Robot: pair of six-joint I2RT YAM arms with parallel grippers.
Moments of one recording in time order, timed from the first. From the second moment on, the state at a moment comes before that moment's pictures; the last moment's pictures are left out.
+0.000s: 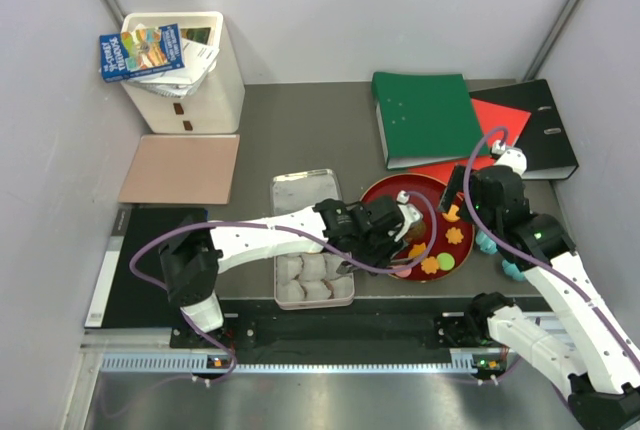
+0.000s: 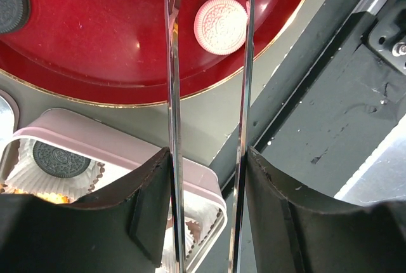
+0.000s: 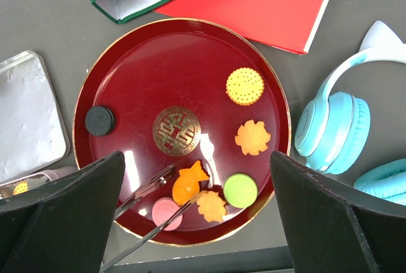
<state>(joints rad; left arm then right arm) -1.19 1.71 1.35 -0.65 0.04 -0.26 0.41 0.76 0.92 -0.84 0.37 0.55</state>
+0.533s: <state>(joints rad) -1.20 1.76 1.34 -0.65 -0.02 -0.24 0.41 0.76 0.92 -0.84 0.37 0.55</state>
